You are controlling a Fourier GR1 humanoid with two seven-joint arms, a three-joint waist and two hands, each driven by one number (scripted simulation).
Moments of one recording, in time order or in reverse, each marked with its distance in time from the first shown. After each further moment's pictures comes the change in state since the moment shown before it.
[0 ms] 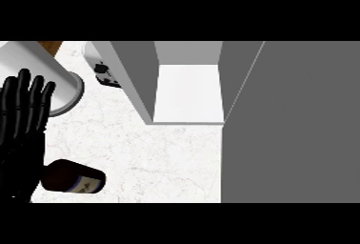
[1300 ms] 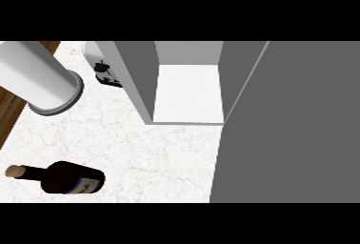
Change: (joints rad) left arm 0.273 0.655 0.406 -0.041 1.442 -0.636 0.310; right arm 0.128 0.029 0.273 -0.385 -0.056 -0.016 0.405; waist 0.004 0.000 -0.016
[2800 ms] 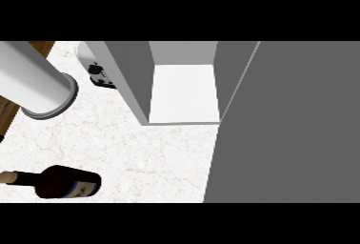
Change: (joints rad) left arm -0.091 -0.177 0.000 0.170 -0.199 -0.099 0.149; right arm -0.118 -0.072 0.208 -0.026 0.081 -0.223 0.166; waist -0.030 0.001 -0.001
